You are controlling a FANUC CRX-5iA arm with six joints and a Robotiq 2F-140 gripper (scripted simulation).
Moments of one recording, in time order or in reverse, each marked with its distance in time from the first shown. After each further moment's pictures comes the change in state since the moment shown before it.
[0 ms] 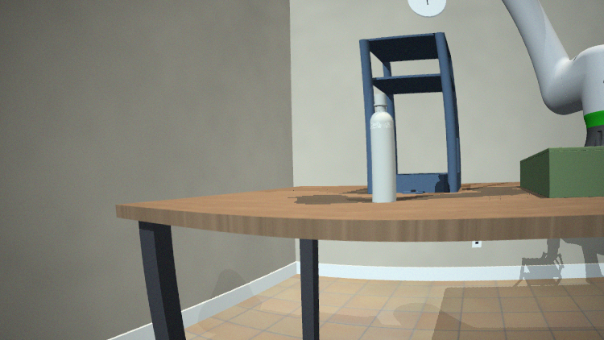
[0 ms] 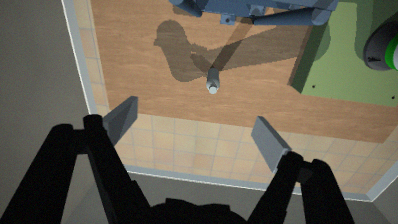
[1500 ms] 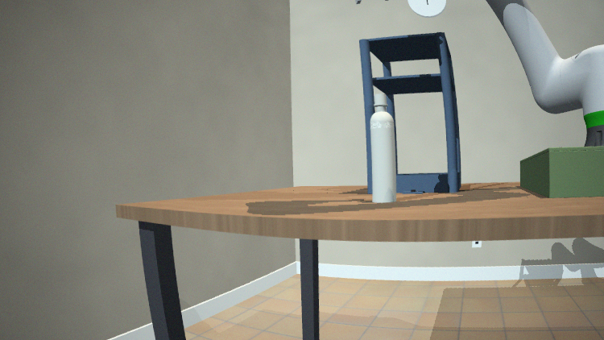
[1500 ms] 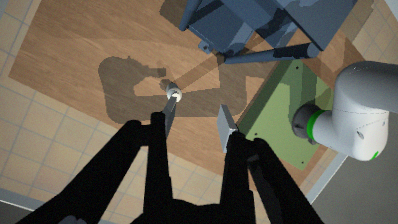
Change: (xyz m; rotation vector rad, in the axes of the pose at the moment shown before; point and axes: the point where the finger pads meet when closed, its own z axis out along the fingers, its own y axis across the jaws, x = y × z) arm -0.048 0.033 0.055 -0.224 0.302 -0.476
